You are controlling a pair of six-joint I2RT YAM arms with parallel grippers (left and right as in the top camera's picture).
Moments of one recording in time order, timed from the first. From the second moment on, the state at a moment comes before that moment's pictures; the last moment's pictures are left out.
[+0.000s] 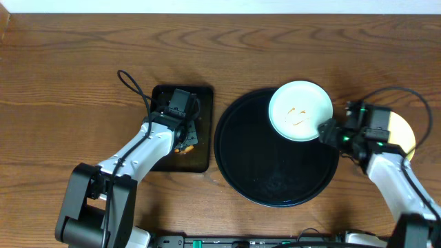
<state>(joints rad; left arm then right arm) -0.33 1.64 0.89 -0.57 -0.11 -0.51 -0.09 1.43 0.64 -0.26 -0.30 0.33</state>
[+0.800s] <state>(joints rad) -0.33 1.62 0.89 -0.58 -0.10 -0.51 0.12 1.60 0.67 -0.24 -0.32 0.35</state>
